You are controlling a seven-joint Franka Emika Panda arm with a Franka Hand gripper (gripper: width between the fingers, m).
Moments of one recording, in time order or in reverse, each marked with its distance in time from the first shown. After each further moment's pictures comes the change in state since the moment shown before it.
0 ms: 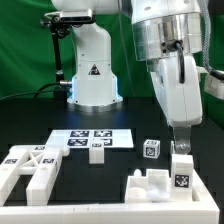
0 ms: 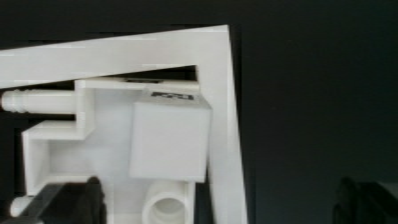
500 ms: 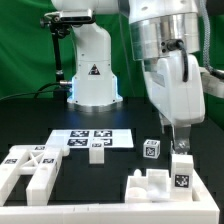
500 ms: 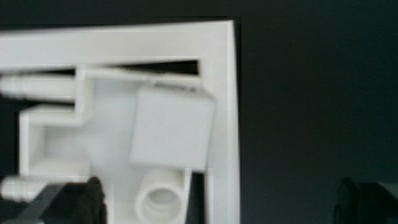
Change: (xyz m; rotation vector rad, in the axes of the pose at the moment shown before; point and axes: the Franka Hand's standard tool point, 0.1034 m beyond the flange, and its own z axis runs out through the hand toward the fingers) arm 0.016 0.012 -0.004 -0.008 0.000 -0.171
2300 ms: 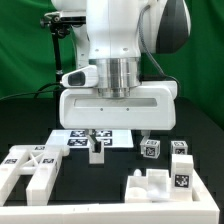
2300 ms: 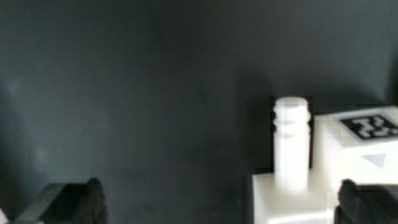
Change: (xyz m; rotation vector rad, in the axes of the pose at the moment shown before) arm 0.060 0.118 0.043 -0.101 0.056 -1.321
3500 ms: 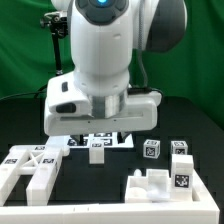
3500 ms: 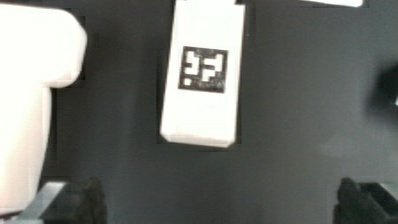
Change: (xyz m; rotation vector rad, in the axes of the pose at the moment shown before) arm -0.041 0.035 0.000 -0.085 -0.663 -0.250
